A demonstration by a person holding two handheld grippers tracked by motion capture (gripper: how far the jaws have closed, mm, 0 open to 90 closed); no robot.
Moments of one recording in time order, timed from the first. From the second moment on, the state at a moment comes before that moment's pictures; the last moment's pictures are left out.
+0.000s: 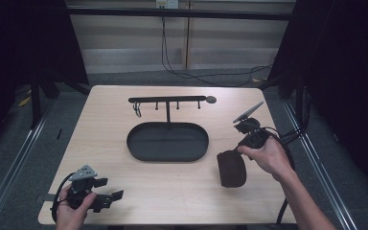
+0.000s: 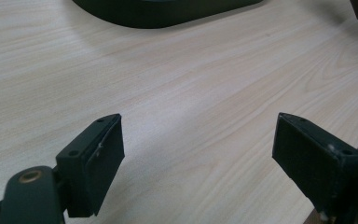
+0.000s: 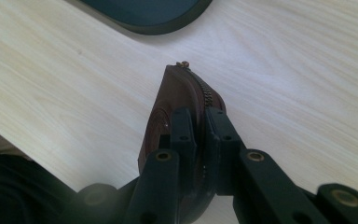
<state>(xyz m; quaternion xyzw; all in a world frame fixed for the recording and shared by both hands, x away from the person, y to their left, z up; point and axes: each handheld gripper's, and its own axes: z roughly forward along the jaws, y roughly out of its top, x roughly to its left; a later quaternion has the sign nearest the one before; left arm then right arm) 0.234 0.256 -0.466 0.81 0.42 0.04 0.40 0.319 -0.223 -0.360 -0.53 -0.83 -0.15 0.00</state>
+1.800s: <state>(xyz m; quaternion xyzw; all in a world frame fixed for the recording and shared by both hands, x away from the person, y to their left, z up) 0.237 0.258 -0.466 0.81 0.42 0.04 0.41 0.402 -0.179 -0.321 -0.55 -0.82 -0.14 -0.01</state>
